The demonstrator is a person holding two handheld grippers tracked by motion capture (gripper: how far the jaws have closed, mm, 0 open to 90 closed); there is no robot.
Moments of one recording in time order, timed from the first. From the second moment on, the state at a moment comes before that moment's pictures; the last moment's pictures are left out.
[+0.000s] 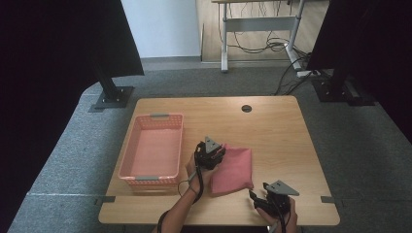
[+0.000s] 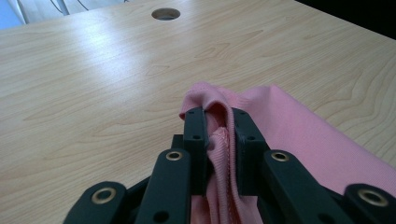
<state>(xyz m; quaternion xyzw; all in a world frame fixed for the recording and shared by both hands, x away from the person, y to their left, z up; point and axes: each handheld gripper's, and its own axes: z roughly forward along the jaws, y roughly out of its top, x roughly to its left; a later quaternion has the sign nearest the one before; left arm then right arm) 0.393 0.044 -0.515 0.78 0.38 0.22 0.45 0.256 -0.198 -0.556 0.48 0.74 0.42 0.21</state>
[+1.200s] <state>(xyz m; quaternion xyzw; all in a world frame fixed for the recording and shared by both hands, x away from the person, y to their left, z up) 0.390 0.044 -0.516 0.78 0.38 0.22 0.45 0.287 -0.164 -0.561 0.46 0.77 0.38 0.22</state>
